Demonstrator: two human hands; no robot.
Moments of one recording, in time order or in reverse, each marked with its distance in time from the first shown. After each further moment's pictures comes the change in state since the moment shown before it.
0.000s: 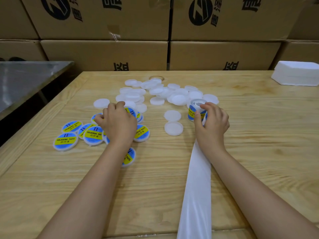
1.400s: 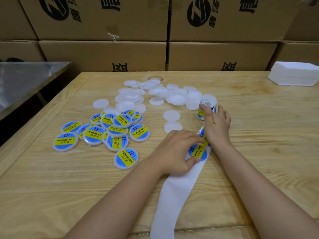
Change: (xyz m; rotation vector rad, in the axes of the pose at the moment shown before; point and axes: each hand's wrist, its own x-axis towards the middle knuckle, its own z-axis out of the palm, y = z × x) left_hand -0.085 0.061 -0.005 -0.458 -0.650 0.967; right_hand 0.016 0.022 -0.005 0.057 -0.237 0.215
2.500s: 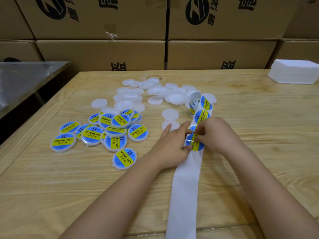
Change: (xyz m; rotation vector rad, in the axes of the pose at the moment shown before) left_hand 0.009 -0.019 0.012 -0.089 -0.095 -0.286; right_hand -0.023 -0.028 -0.033 -0.552 -0.361 -0.182
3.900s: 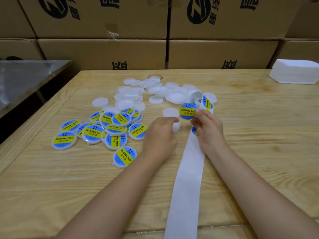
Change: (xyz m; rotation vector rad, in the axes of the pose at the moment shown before) left_hand -0.010 0.002 -0.017 0.068 0.483 -0.132; right_hand 0.022 -0.013 0.037 1.724 0.329 0.263
